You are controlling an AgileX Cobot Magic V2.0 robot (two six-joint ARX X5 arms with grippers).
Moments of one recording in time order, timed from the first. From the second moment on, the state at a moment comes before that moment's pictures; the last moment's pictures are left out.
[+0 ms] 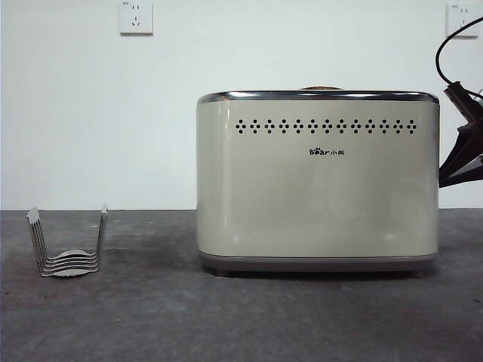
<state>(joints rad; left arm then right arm) -0.85 1.04 1.42 -1.32 -0.13 -0.20 -0.20 1.81 1.21 -0.69 -0.91 0.09</state>
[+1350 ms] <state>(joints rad) -0.85 1.04 1.42 -1.32 -0.13 -0.20 -0.20 1.08 1.55 -1.05 -0.51 0.08</state>
